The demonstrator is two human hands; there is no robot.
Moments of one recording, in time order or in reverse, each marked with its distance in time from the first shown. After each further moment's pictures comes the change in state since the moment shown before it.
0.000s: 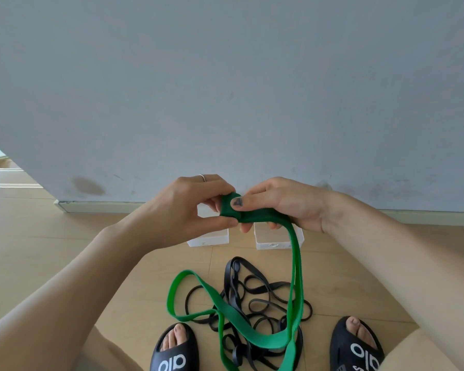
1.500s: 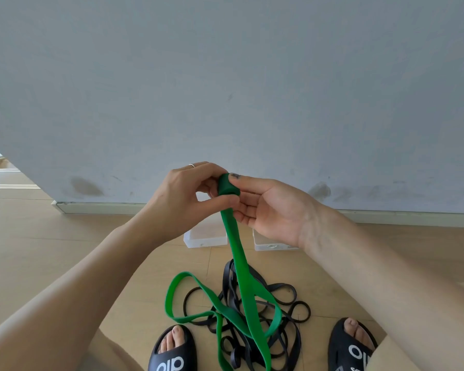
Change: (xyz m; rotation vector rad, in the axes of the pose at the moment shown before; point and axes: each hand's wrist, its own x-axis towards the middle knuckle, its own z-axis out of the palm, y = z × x) left_hand 0.016 -0.005 0.009 -0.094 0.248 -0.112; right_hand 0.015 0.001 0.028 0.839 0.142 0.009
